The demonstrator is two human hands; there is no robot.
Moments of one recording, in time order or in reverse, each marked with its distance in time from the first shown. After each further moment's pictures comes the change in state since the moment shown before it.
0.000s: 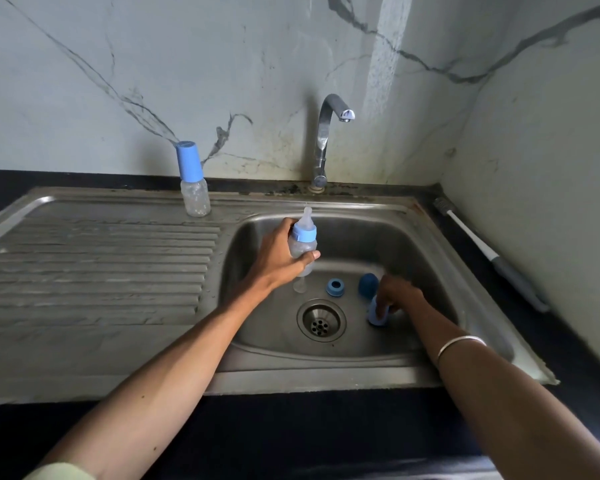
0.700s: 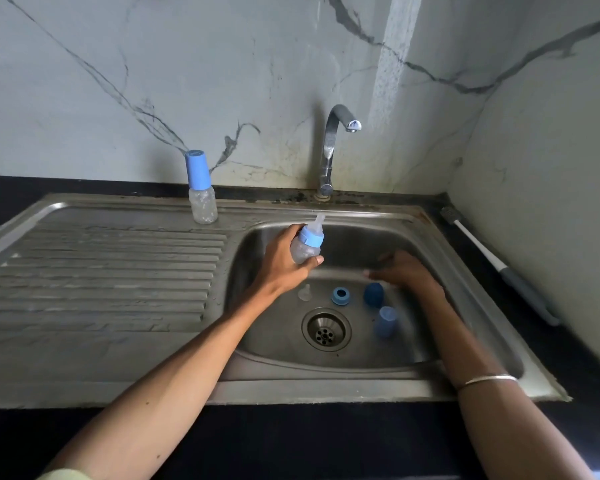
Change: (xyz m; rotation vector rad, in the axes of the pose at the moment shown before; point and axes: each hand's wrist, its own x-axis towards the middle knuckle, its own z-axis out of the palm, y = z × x) left_hand 0.001 0.002 0.001 -0.015 0.065 -0.012; right_hand -0.025 -0.001 -0.034 0.460 0.334 -0.313
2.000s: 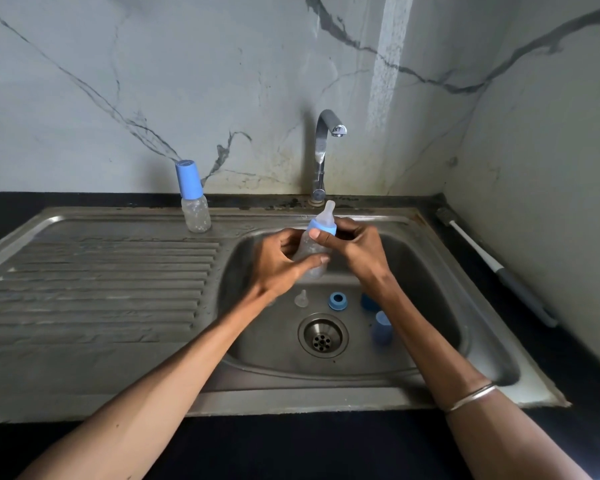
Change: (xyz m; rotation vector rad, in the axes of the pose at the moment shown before) left_hand -0.006 0.035 -0.010 -0.289 -0.007 -0.041; right_hand -0.046 -0.093 0.002 0.868 0.070 -0.438
